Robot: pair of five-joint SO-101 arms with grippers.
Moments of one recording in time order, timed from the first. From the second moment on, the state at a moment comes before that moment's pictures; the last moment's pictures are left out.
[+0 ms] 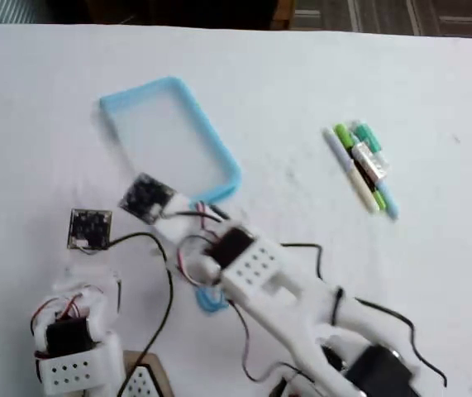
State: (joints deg) left arm -20.0 -102.9 96.0 72.7 -11.4; right arm -48.2 -16.4 39.5 49.0 15.1
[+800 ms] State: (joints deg) left arm -20.0 -102.9 95.7 71.9 -11.4; right arm -38.1 7.8 33.1 35.6 8.8
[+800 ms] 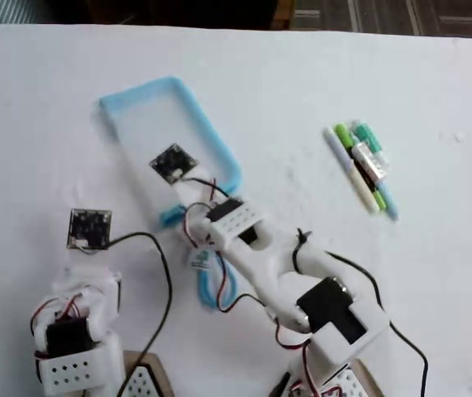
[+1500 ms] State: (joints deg) left arm -5.3 -102.5 95.4 53.4 -4.4; right arm -37.7 -1.1 33.1 41.6 2.2
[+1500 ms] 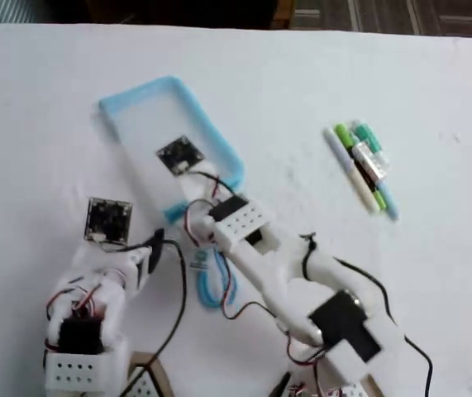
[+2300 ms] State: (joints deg) left arm -2.0 -78.1 59.1 61.9 4.2; right arm -37.6 -31.5 31.5 53.9 -1.0
